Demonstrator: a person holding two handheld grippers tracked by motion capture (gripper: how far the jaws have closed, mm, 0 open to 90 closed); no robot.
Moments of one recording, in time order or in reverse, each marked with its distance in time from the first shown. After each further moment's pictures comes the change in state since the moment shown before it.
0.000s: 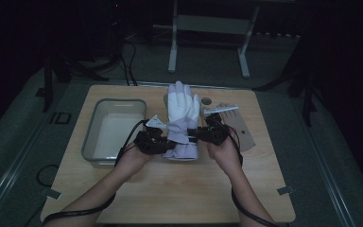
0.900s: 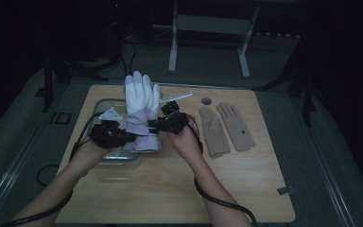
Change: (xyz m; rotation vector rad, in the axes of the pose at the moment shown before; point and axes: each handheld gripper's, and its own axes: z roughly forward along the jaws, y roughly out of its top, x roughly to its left) left arm 0.066 -0.039 -0.085 0.035 0.111 -0.039; right arm 0.077 0.056 0.081 0.010 0.096 -0.080
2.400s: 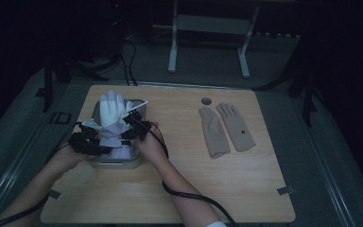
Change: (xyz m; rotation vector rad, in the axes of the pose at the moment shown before) left arm 0.070 -0.068 0.012 0.204 0.054 -0.057; right arm 0.032 -0.003 0.122 0.225 -0.033 0.001
